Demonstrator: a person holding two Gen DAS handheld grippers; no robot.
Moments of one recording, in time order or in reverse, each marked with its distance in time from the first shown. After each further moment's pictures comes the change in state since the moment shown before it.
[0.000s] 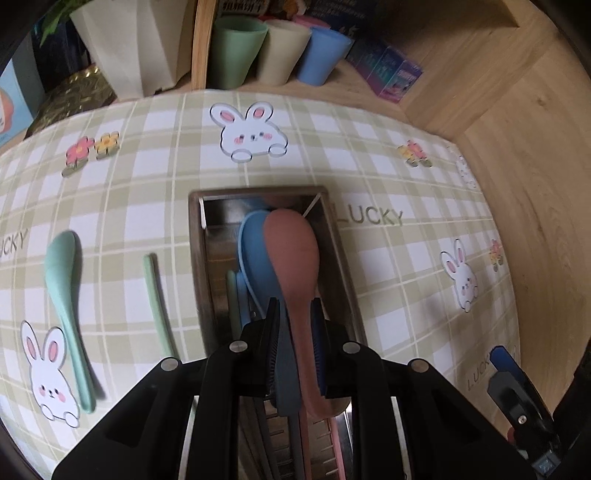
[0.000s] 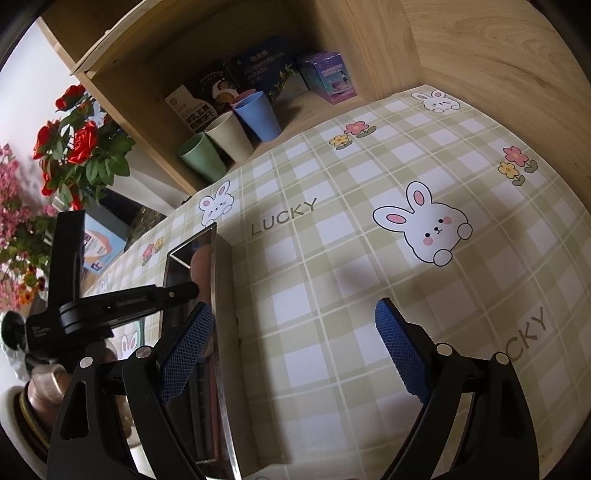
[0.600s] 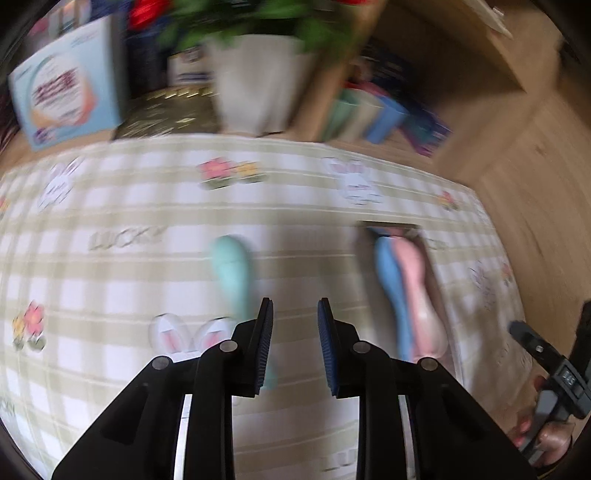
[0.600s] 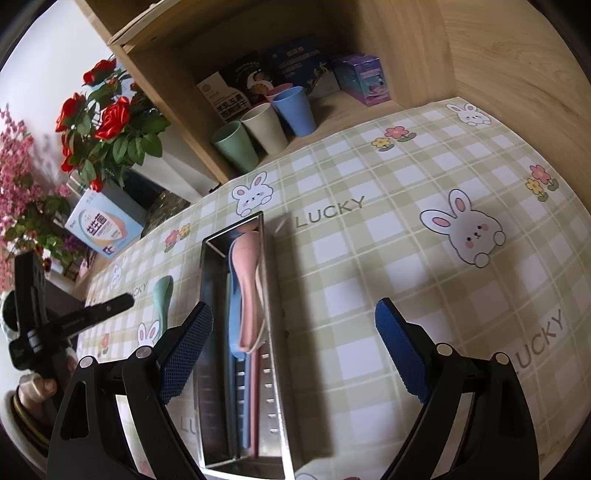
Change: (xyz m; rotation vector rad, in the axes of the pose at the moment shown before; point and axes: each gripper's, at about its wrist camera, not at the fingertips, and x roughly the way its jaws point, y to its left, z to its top) left arm -0.091 0.129 -0.033 -0.077 -0.159 0.066; right arm 0.003 0.051 -0.008 -0.070 0.013 0.016
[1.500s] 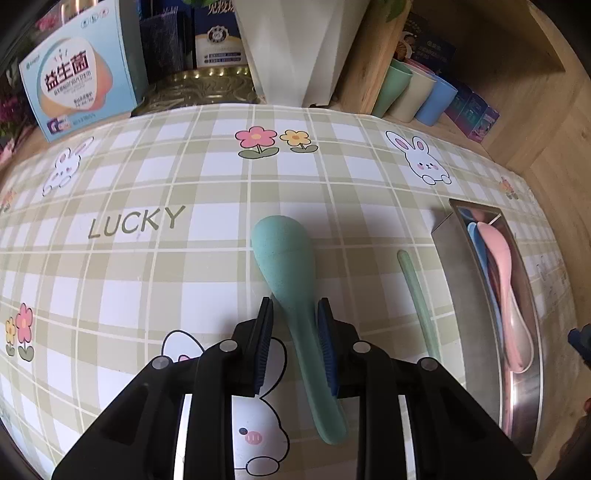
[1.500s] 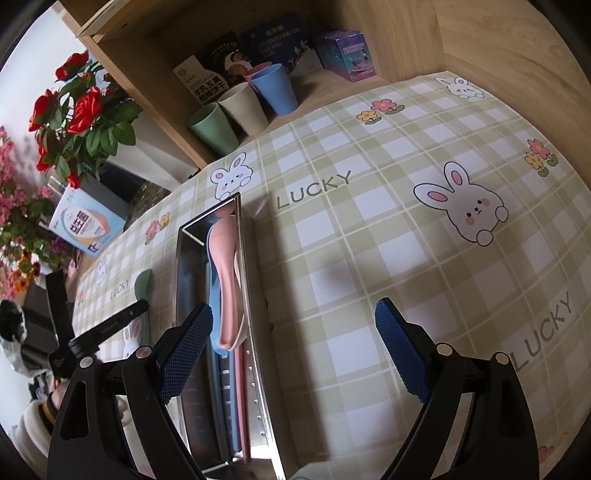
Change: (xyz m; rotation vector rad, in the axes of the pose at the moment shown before) left arm 0.066 0.017 -0.011 0.048 -0.010 0.153; right arm 0.023 -0.013 -0.003 0.053 0.073 -0.038
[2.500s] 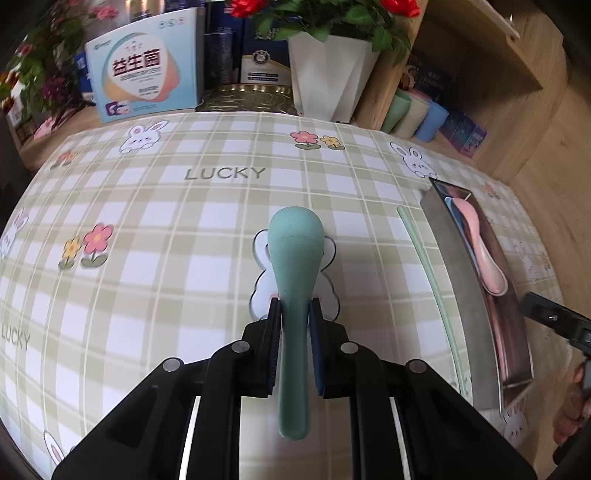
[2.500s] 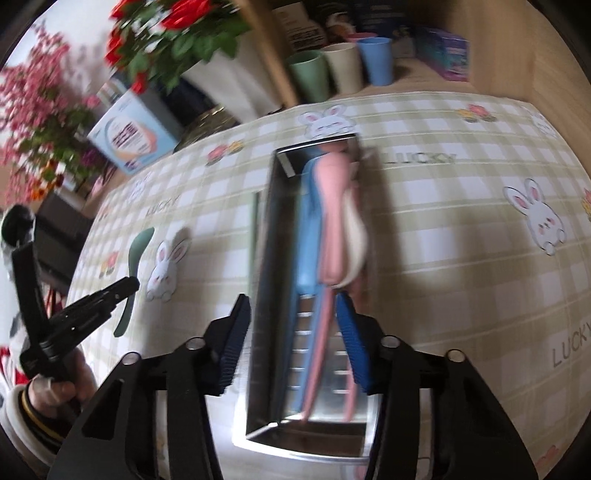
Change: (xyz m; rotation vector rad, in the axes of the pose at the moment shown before) left arm -0.096 0.043 -0.087 -0.079 -0.091 -0.004; right arm 0.013 0.094 -0.048 -0.311 0.132 0.069
